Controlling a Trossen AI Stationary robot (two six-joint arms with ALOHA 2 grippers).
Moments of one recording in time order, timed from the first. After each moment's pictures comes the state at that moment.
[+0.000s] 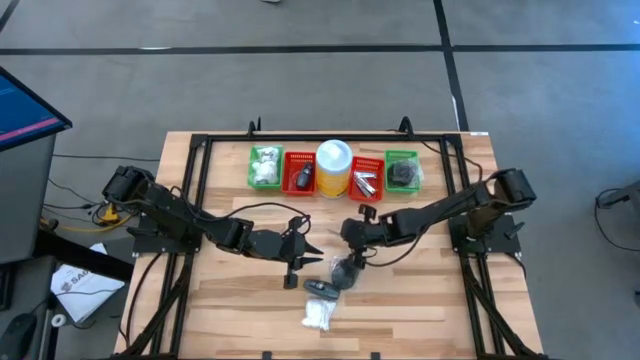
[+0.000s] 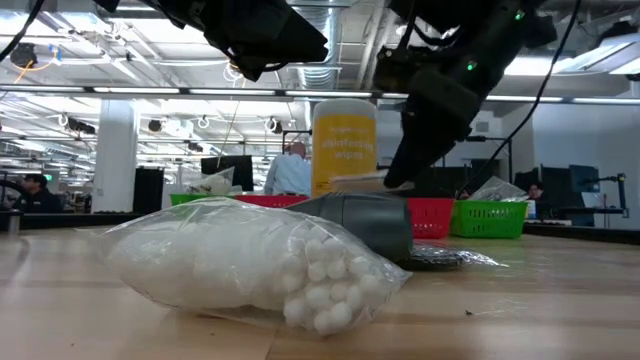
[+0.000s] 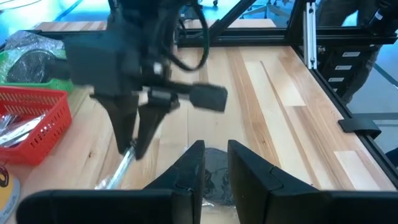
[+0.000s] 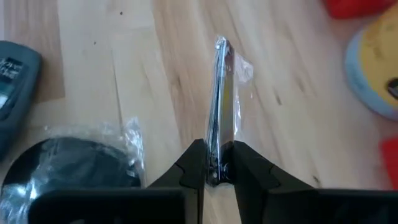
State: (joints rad) left arm -0.34 1.52 0.83 0.27 -0.30 -0.12; right arm 0.21 1.68 0.96 -0.27 0.31 0.34
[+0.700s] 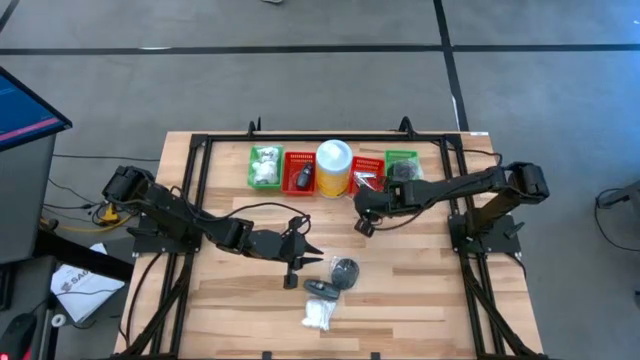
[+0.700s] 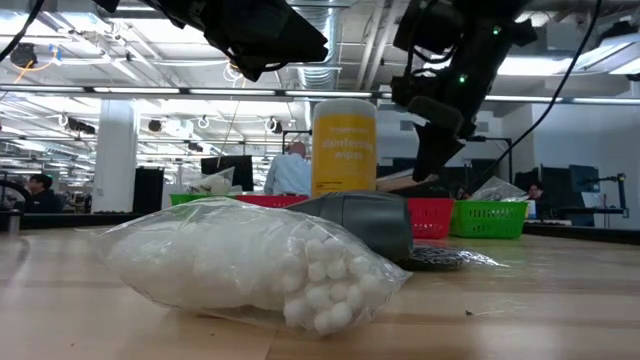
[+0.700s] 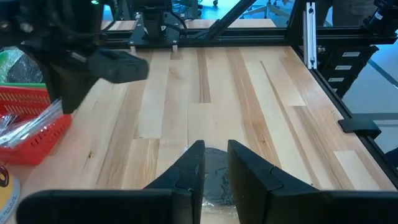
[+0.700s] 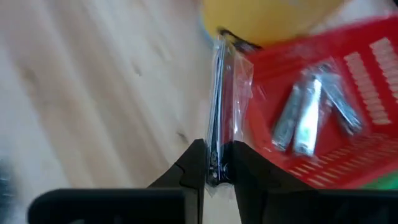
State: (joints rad) left arm -0.34 1.52 0.83 0.27 -0.30 -0.12; right arm 0.00 1.54 0.96 -0.55 0.34 0.38
